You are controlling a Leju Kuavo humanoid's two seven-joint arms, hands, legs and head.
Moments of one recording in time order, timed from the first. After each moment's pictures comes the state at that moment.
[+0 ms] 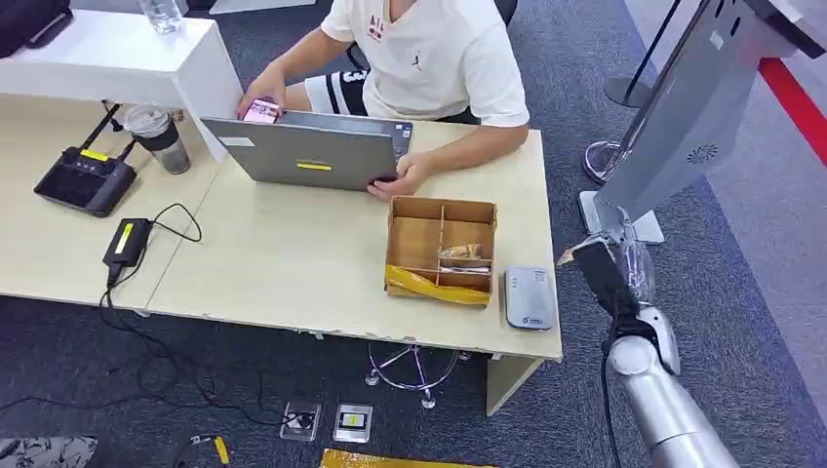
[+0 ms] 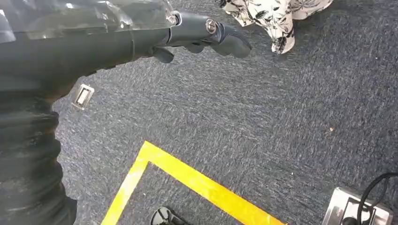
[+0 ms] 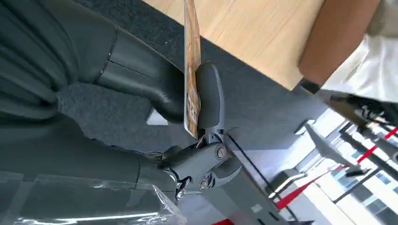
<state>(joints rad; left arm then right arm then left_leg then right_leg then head) -0.20 0.11 -0.52 -0.21 0.51 0.64 -0.15 -0.47 -0.21 0.16 -0.80 0.59 -0.38 -0.23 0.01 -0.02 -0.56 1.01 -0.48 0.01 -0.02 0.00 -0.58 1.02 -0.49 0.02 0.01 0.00</state>
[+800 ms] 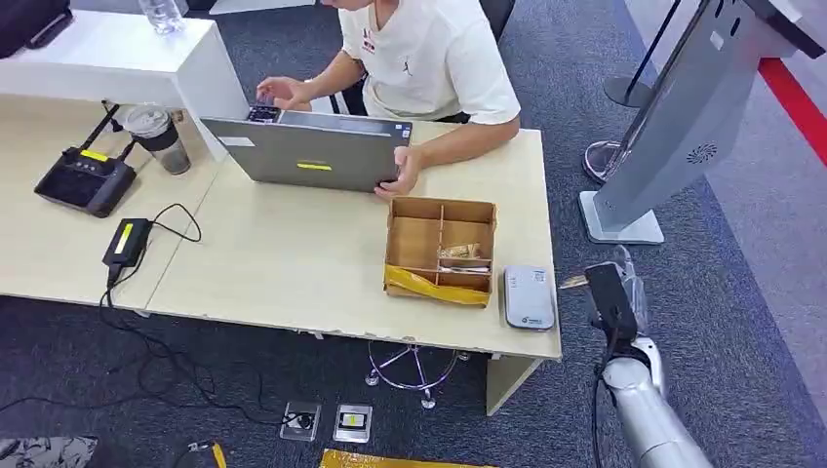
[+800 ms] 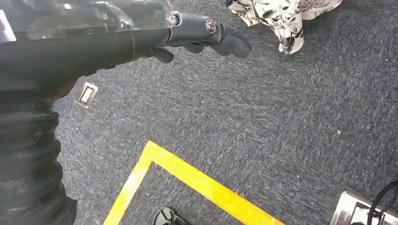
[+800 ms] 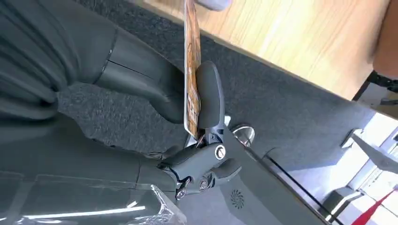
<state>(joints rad) -0.18 0.11 -0.52 -0.21 0.53 0.64 -0.16 -0.45 -0.15 0.10 -0.62 0.47 -0.39 -0.31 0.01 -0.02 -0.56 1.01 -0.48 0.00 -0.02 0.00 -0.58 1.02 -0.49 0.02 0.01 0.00</state>
